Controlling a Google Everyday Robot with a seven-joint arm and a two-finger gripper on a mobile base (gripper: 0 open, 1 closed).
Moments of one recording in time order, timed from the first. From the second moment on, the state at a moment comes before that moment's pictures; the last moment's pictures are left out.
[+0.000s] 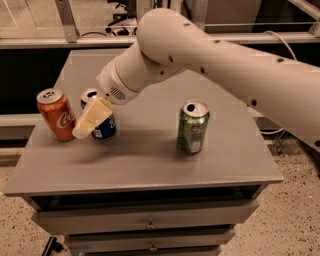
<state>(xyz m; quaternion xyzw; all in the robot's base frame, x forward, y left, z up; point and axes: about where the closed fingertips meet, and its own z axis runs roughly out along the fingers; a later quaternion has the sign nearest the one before) 0.535 0.171 0.887 -0.63 0.65 0.26 0.34</state>
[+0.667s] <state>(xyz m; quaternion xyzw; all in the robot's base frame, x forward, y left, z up) 0.530 0.168 0.888 -0.62 0.65 0.25 0.35</state>
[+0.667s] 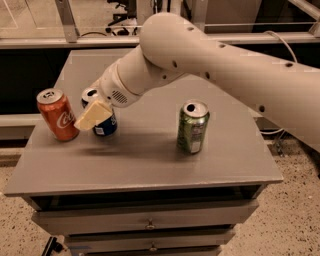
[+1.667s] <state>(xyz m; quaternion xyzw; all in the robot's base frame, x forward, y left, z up) 0.500 0.134 0.917 -0.60 0.67 0.21 0.39</state>
